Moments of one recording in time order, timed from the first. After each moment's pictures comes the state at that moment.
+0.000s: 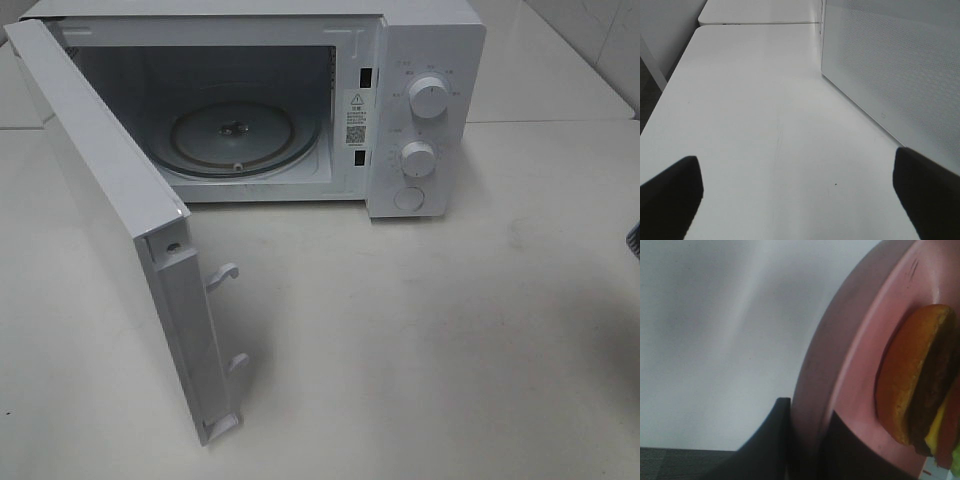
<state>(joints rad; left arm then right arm) 0.06 0.00 -0.50 -0.07 1.04 0.07 0.64 1.12 -0.49 -0.87 1.12 0.52</state>
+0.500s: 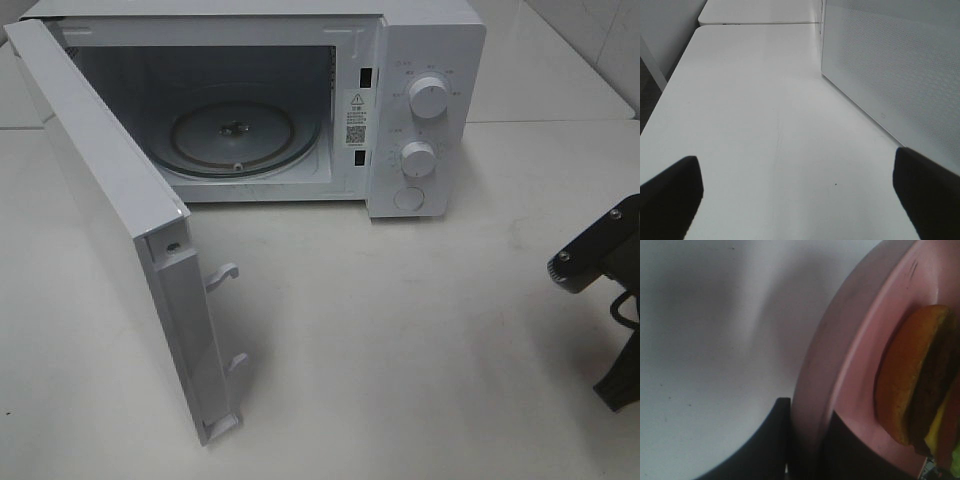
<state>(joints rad) 0.06 0.00 -0.50 -0.07 1.04 0.07 0.64 1.46 -0.50 -0.87 0.96 0.87</state>
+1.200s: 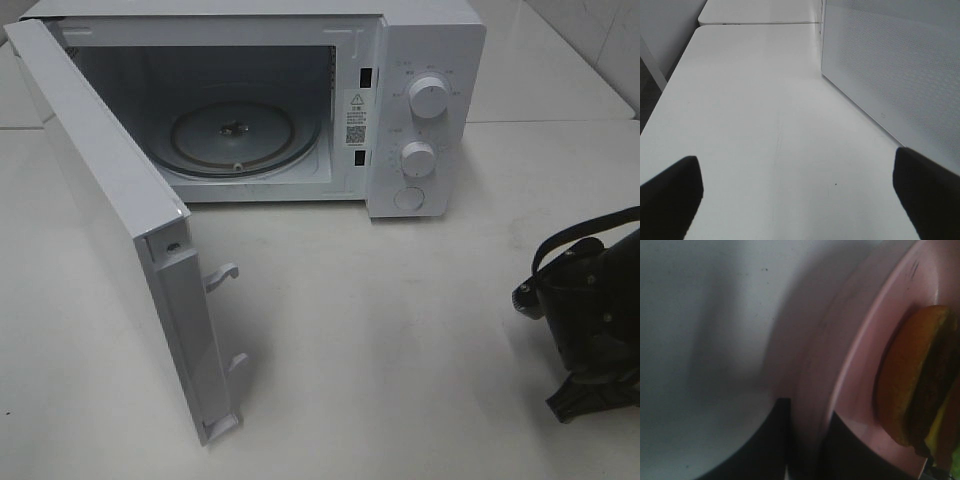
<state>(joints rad) 0.06 0.00 -0.50 -0.07 1.04 0.07 0.64 1.80 -0.50 -1.07 0.85 1.27</state>
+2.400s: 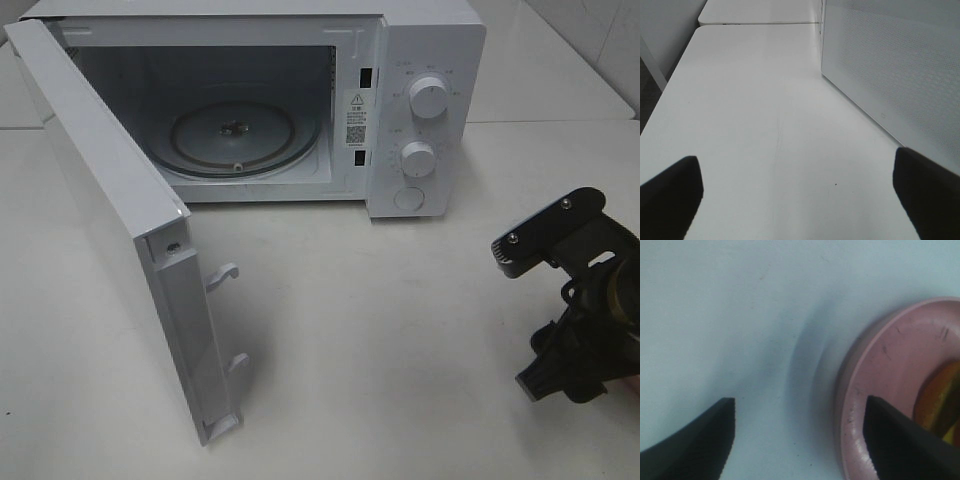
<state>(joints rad) 0.06 0.00 -0.50 -0.07 1.04 0.07 0.64 1.40 -0.50 -0.76 0.62 0.78</state>
